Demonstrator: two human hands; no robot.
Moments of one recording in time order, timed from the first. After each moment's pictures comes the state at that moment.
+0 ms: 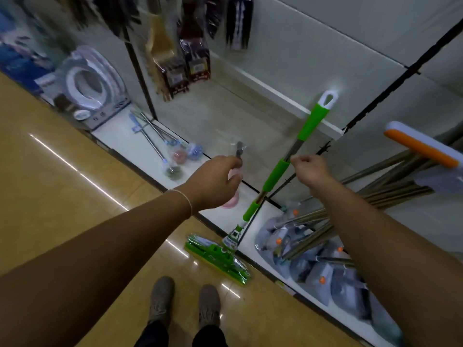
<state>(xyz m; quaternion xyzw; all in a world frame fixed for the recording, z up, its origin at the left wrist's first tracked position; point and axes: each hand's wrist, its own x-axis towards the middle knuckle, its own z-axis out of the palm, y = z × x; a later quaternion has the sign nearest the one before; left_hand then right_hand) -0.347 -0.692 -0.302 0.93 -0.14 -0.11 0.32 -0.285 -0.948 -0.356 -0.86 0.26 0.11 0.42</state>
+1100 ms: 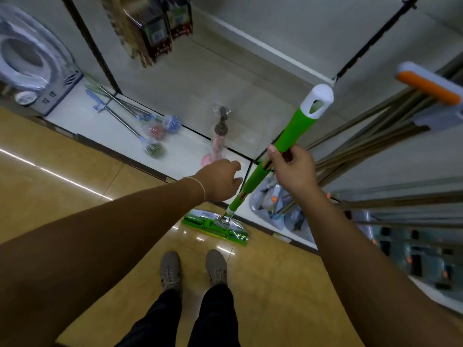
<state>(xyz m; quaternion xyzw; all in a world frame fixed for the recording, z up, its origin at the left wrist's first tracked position) -0.366 -0.683 -0.364 0.90 -0.26 -0.28 0.22 -0.403 -0.858 -0.326 -0.86 0.23 -0.02 0.46</state>
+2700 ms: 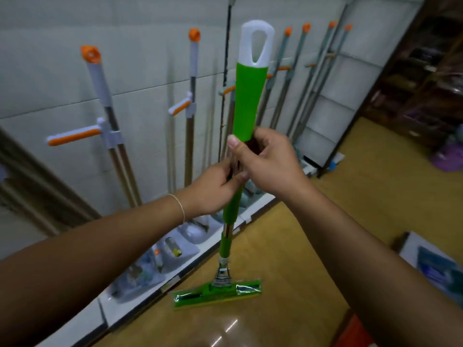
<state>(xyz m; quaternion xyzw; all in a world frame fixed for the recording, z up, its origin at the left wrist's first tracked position) -0.766 -1.119 -0.137 0.54 -0.68 -0.28 0.40 -0.897 -1.158 -0.084 -0.75 0.37 -0.41 0.35</state>
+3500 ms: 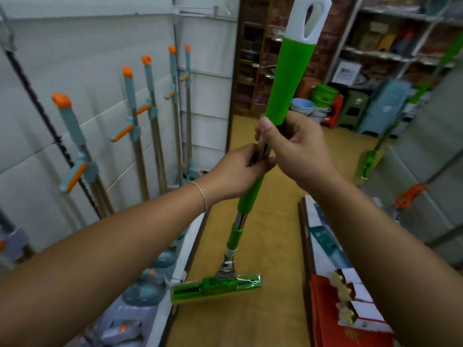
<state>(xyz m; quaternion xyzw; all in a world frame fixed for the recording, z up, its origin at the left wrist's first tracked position) -0.913 -1.394 -0.049 0.32 -0.80 -0.39 0.31 -1.029 -1.337 -0.005 -0.60 0.57 -0.56 0.12</state>
